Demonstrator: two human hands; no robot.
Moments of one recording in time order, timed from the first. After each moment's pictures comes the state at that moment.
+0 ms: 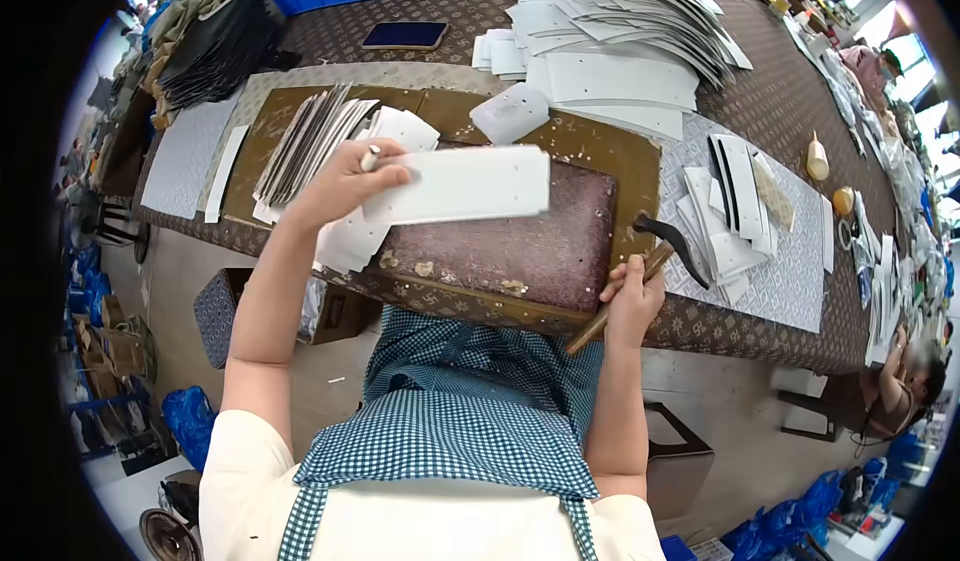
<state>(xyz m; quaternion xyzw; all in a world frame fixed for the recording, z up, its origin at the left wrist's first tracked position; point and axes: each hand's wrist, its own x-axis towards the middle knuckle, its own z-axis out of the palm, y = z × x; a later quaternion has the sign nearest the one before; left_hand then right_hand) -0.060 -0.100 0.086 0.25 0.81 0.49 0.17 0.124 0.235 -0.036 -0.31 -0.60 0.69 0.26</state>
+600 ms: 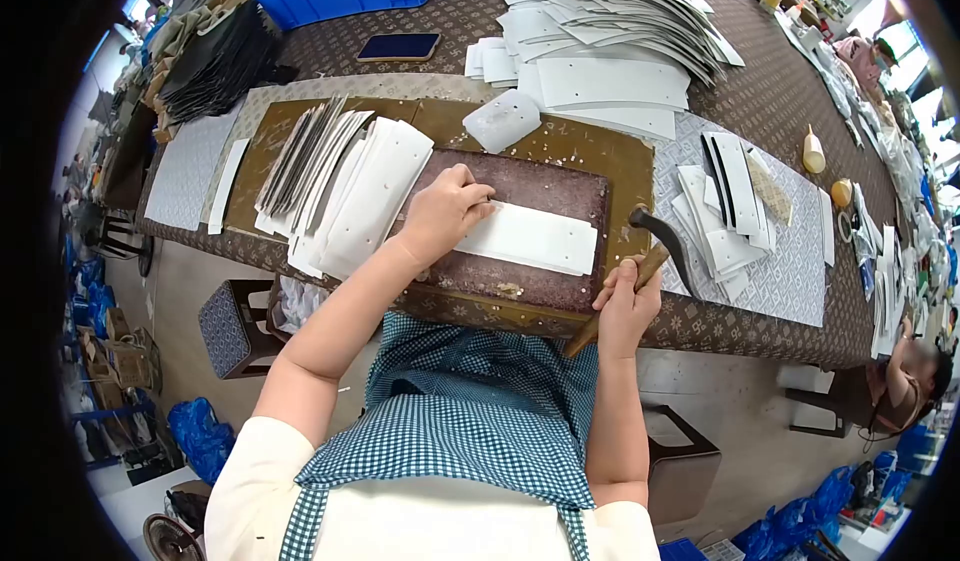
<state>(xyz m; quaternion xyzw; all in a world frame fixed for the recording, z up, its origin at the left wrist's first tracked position) -0.027 -0.006 0.005 0.34 0.90 0.26 -0.06 0.133 0.217 -0.008 -0.26 -0.64 0.67 0.27</state>
